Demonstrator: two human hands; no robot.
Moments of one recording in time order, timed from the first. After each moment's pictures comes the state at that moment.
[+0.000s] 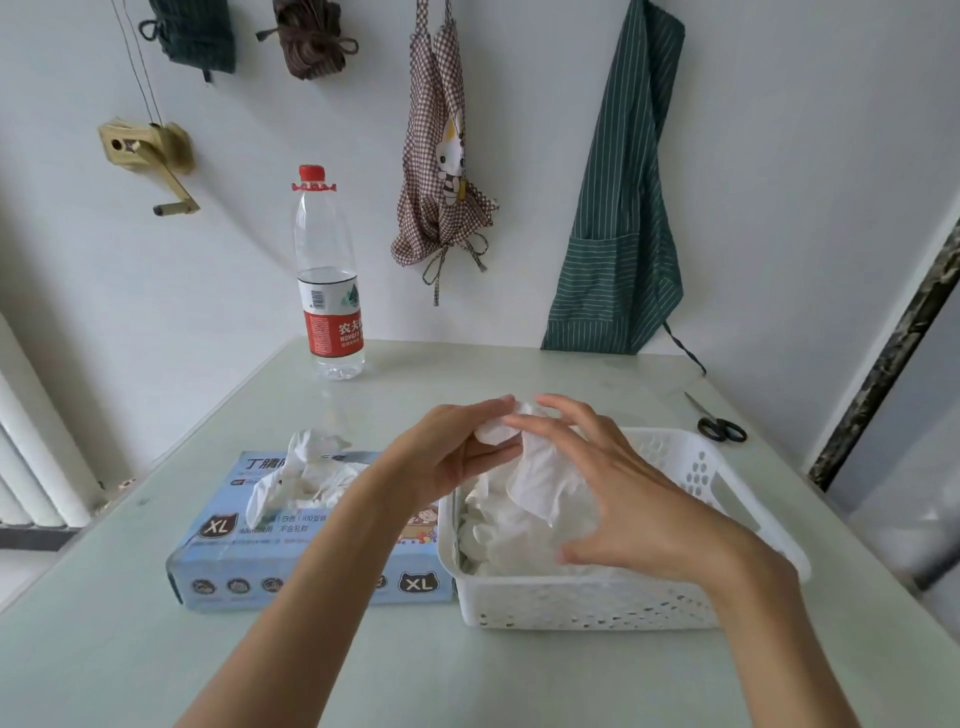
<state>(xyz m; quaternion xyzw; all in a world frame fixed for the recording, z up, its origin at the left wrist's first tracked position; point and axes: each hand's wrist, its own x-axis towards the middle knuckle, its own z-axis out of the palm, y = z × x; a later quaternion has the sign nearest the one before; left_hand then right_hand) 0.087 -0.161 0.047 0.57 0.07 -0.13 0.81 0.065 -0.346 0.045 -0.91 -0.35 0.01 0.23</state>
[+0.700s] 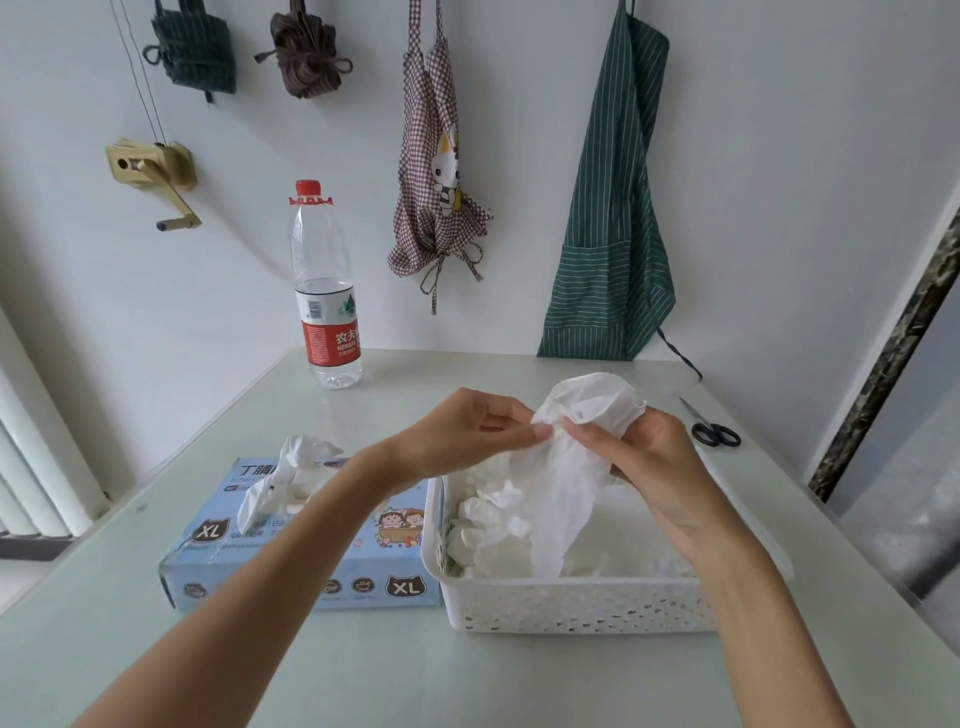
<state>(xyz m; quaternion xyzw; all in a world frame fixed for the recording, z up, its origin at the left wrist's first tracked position) 0.092 -0.167 0.051 0.82 -0.19 -0.05 0.54 0.082 -0.361 0.042 -0.71 -0.16 -0.02 0.69</state>
